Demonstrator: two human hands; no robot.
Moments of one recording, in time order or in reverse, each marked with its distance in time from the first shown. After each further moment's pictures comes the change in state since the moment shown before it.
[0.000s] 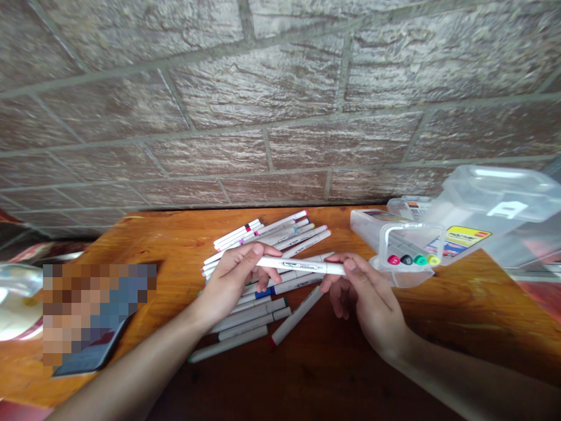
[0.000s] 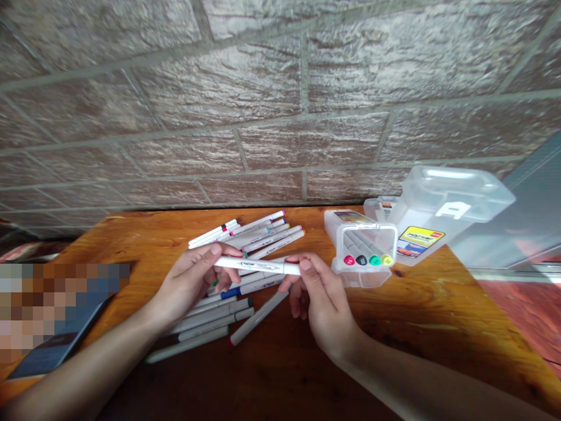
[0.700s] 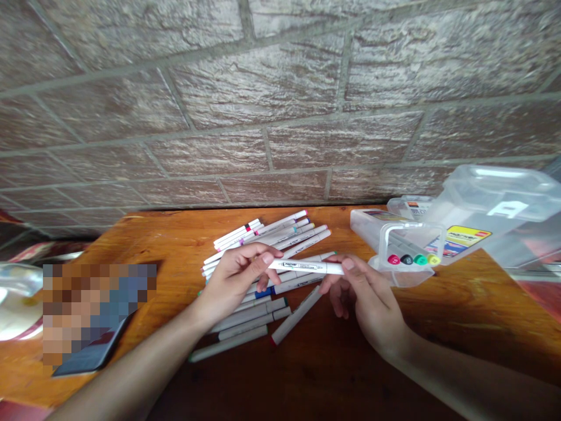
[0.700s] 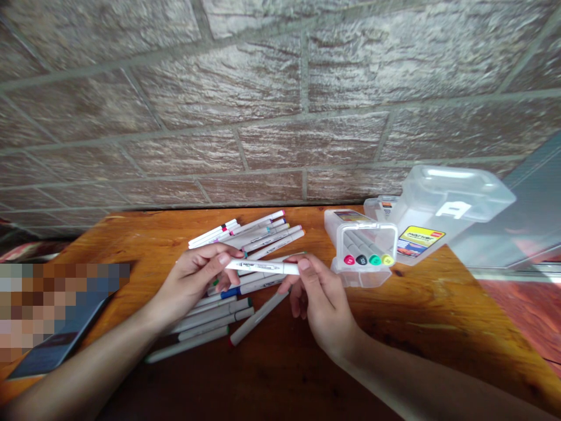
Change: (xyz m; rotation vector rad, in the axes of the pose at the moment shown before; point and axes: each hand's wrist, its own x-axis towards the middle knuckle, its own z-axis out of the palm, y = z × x) left_hand 0.000 0.004 0.002 0.148 -0.001 0.039; right_hand 0.001 0.002 -0.001 -0.055 0.005 -0.027
